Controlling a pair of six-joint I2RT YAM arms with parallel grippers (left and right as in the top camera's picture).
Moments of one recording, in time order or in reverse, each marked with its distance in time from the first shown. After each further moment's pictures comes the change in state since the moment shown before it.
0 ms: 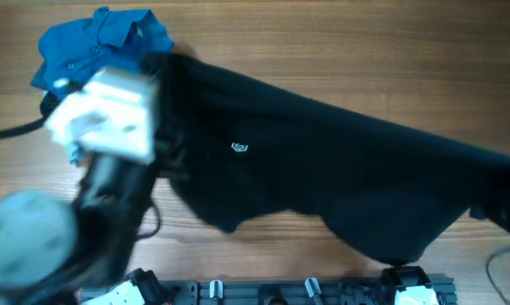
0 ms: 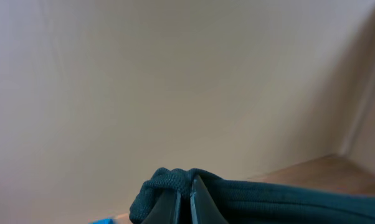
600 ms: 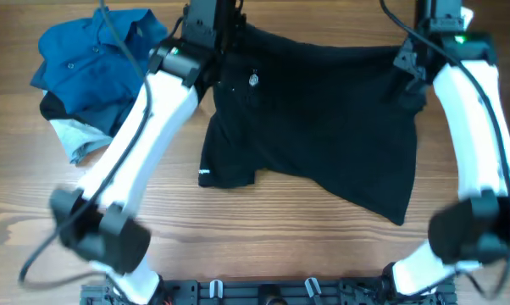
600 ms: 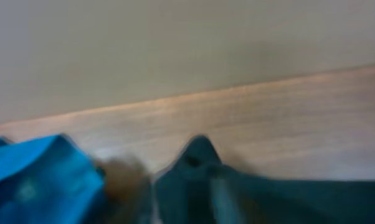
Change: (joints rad) left arm 0.636 0.784 0.001 0.137 0.509 -0.206; right arm -0.083 0.969 -0.043 0.449 -0.010 -0.142
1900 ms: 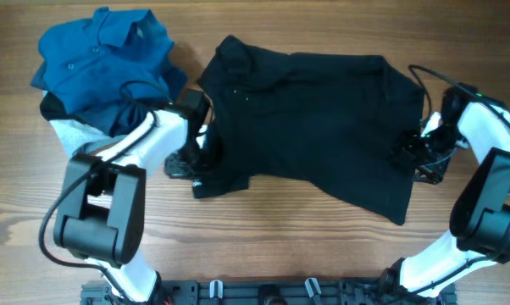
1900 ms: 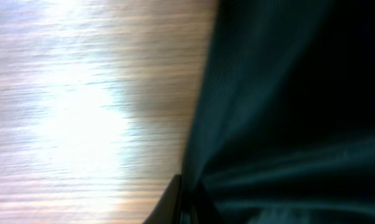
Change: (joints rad) left arm 0.135 0.013 -0.645 -0.458 0.345 -0.174; right arm -0.339 0.047 -0.519 -0.125 -0.561 -0.172
